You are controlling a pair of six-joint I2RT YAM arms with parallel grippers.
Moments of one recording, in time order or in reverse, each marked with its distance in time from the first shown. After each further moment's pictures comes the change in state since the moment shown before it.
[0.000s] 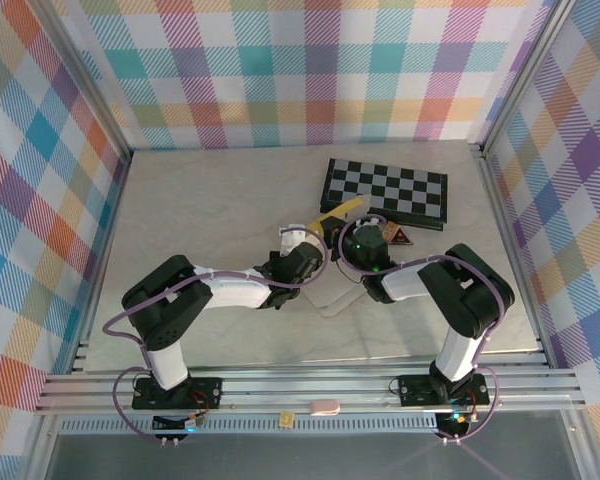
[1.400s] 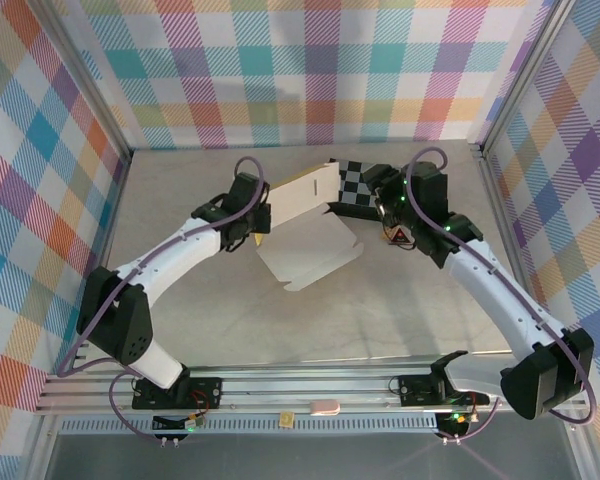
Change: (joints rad) left arm 0.373 -0.213 0.366 -0.702 0.492 0.169; right arm -0.184 -0.526 0.538 -1.382 0.075 -0.457
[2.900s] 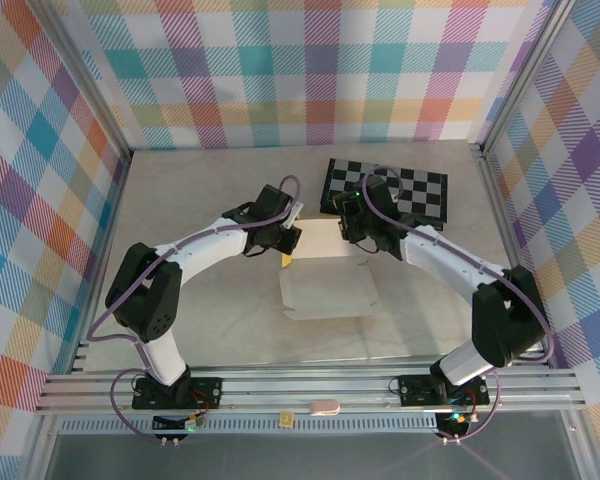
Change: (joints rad) left arm -0.072 0.189 -0.019 0.106 0.288 0.218; right arm 0.100 0.311 -0.086 0.197 -0.044 0.410
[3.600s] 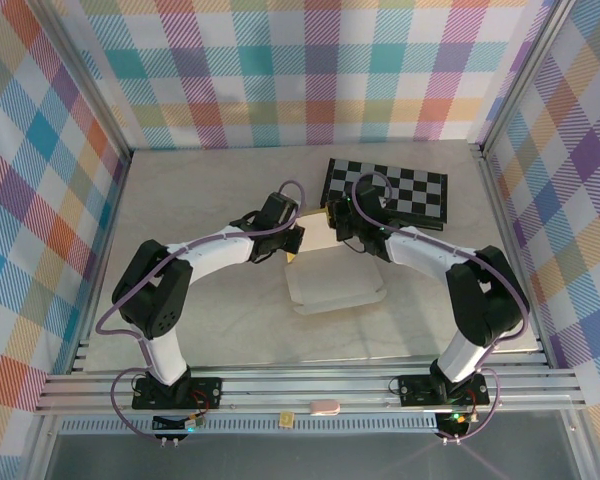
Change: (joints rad) left arm -0.034 0.037 -0.069 0.206 -0.135 -0.096; right arm 0.013 0.130 -0.045 0.279 -0.008 0.103
